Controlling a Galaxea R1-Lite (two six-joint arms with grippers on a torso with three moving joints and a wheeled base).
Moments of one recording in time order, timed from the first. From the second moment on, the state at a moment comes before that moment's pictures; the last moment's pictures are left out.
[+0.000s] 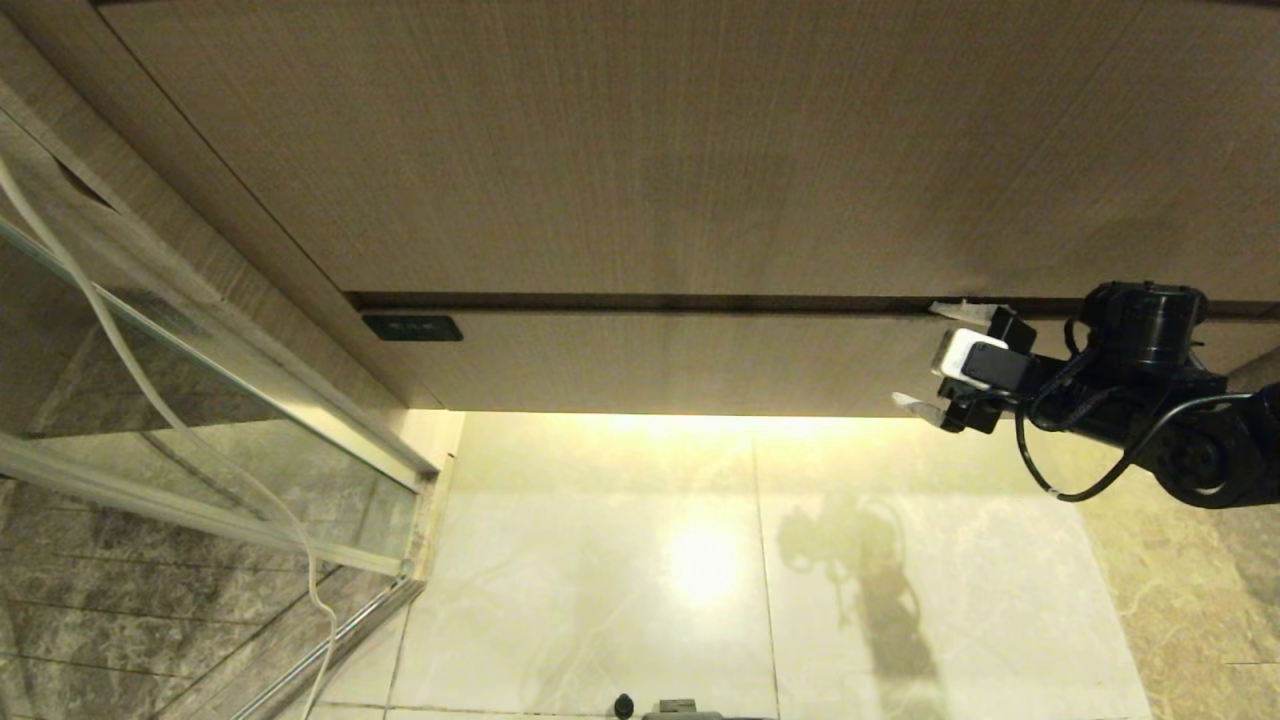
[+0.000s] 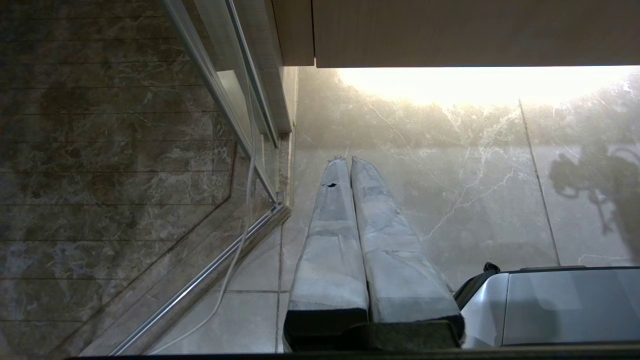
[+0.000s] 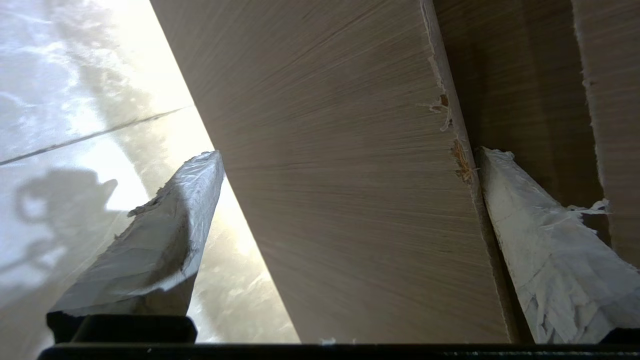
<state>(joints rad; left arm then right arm) 0.00 0.00 0.00 0.00 0.00 0.00 -0.02 1.95 -0.87 -0.78 0.39 -1.18</state>
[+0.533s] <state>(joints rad) 0.00 0.00 0.00 0.00 0.00 0.00 -0.03 1.89 -0.81 -0.70 0.34 -1.16</state>
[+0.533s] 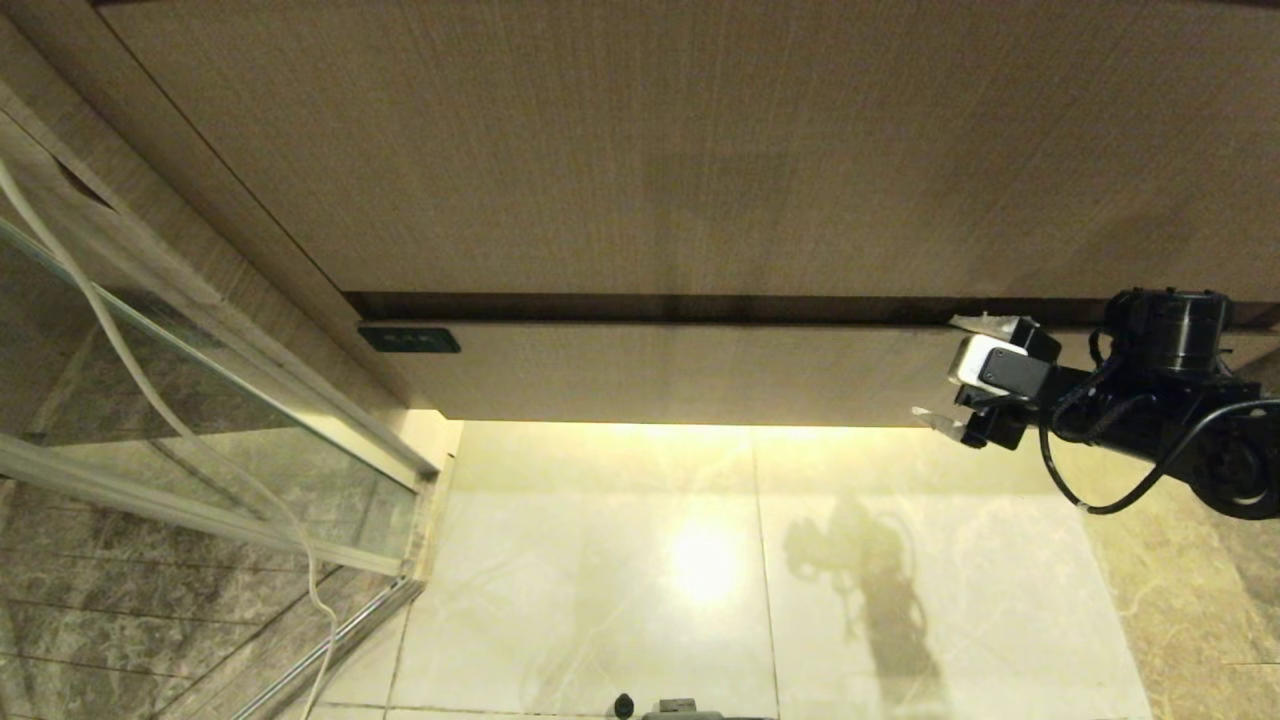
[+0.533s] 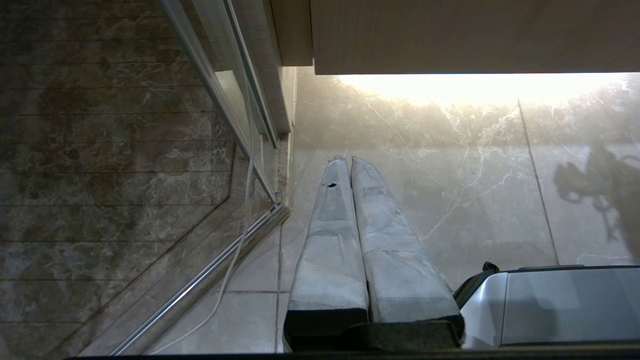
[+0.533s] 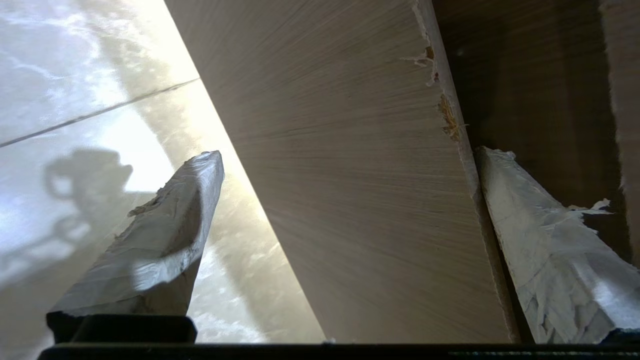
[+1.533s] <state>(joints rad) 0.00 0.00 0.00 0.00 0.00 0.00 -0.05 1.83 -0.75 -0.69 0.29 -1.09</state>
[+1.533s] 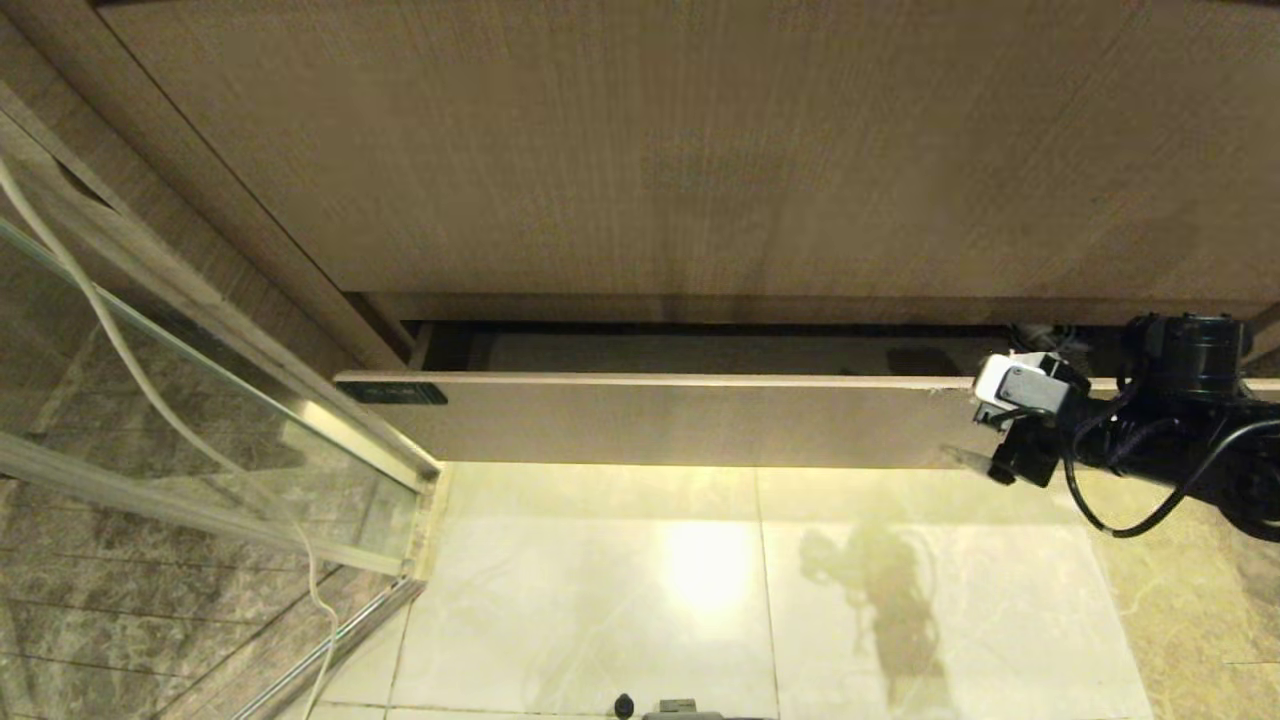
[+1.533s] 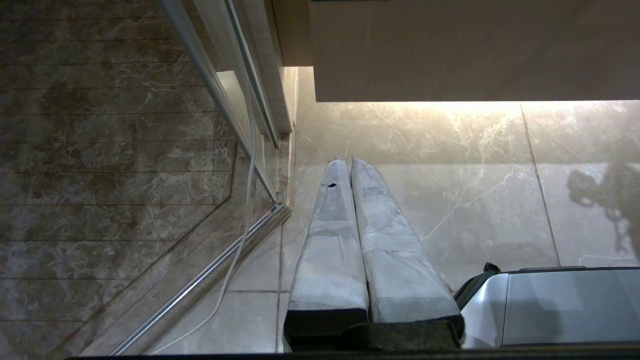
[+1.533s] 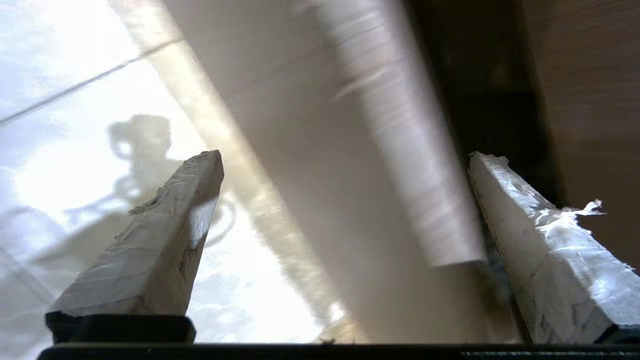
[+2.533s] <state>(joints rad) 0.00 0.00 0.00 0.00 0.00 0.00 -0.12 1.57 -0.62 -0.33 0.26 -0.84</state>
